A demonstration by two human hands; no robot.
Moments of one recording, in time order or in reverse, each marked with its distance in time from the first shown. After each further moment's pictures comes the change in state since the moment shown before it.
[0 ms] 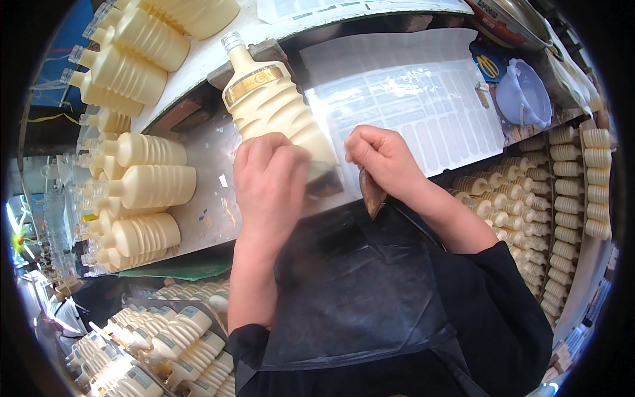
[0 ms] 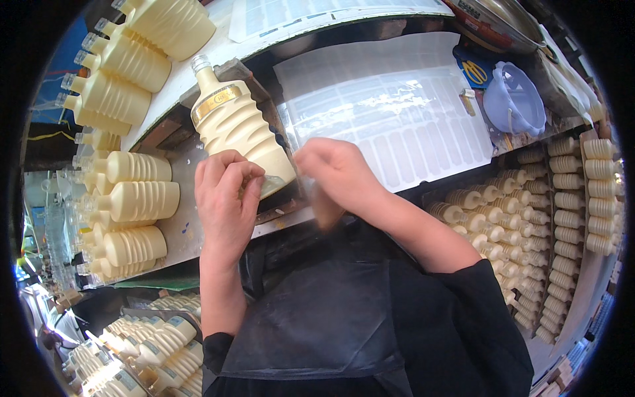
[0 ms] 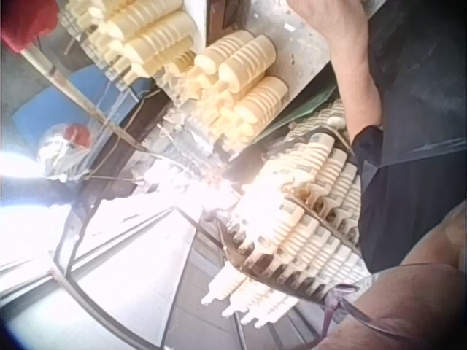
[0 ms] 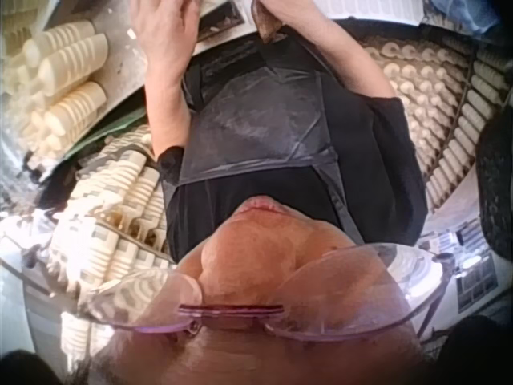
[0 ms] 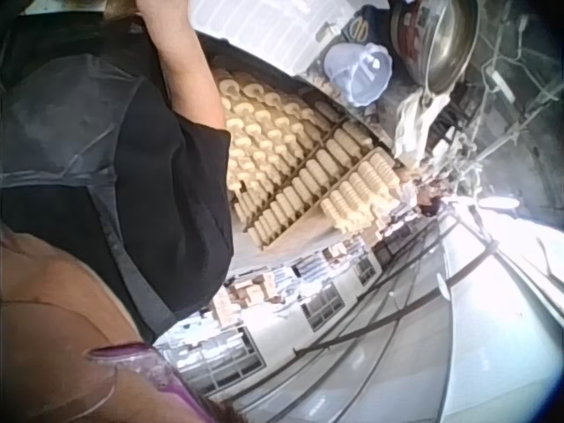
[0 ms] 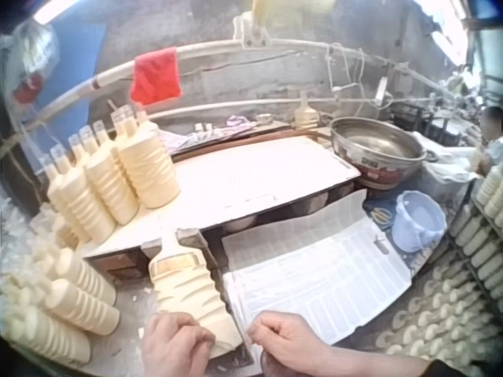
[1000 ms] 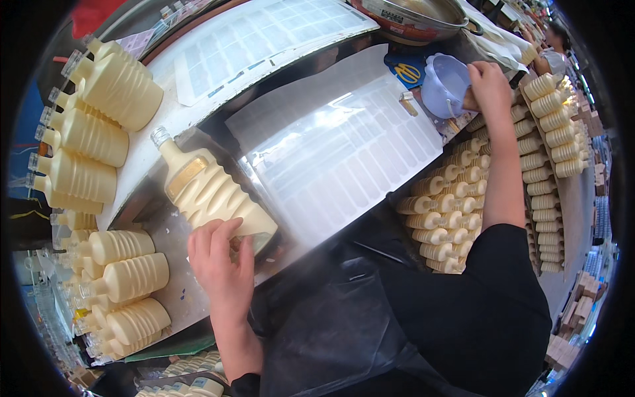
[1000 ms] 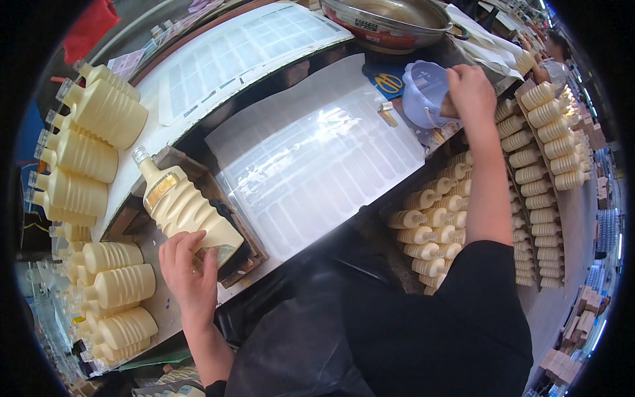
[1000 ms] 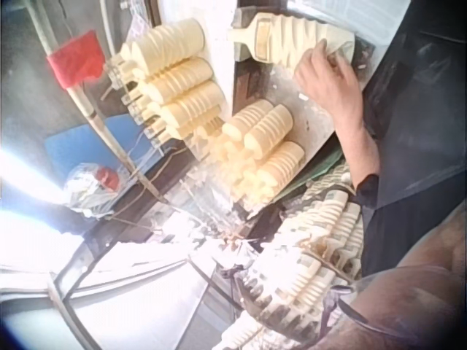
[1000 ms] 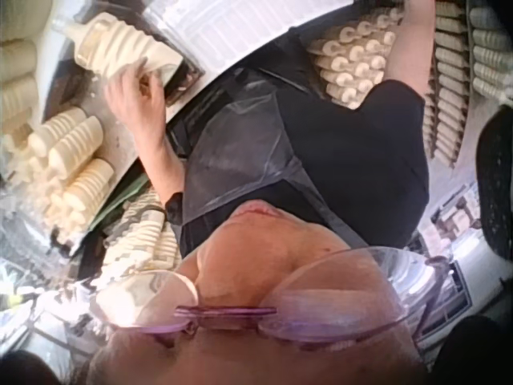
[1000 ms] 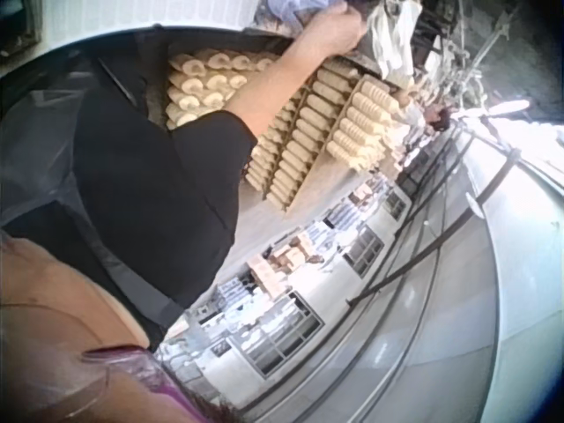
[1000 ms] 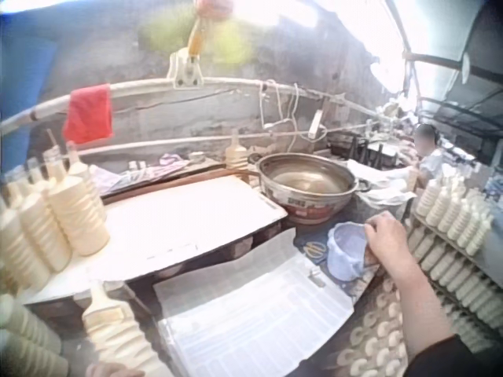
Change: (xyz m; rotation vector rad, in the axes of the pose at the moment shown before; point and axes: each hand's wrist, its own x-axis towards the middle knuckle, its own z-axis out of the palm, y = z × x) left_hand 0.004 0.003 -0.006 -0.034 -0.070 -0.072; right_hand -0.043 -0.059 -0.339 -1.497 1.089 0.214
